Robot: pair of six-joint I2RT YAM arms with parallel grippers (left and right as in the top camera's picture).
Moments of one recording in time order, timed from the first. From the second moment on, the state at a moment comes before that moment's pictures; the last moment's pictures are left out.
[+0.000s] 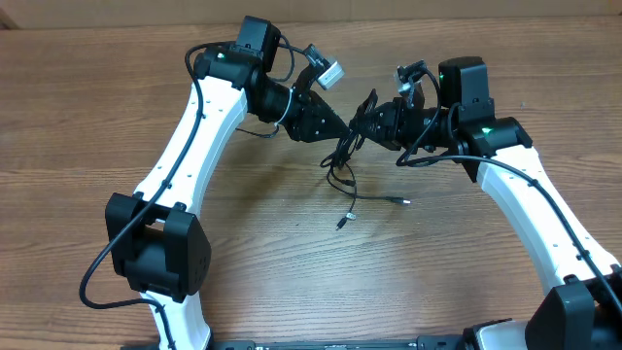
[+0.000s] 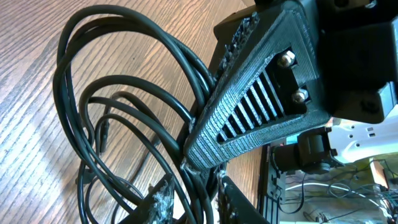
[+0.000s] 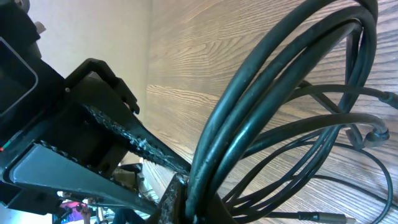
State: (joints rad) left arm -0.31 1.98 1.84 -1.14 1.02 0.45; right arm 0.22 1.56 1.23 -0.46 -0.86 0.63
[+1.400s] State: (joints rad) left arm -0.18 2.02 1.84 -1.08 1.07 0.32; right arm 0.20 1.57 1.24 -1.06 -0.09 0.65
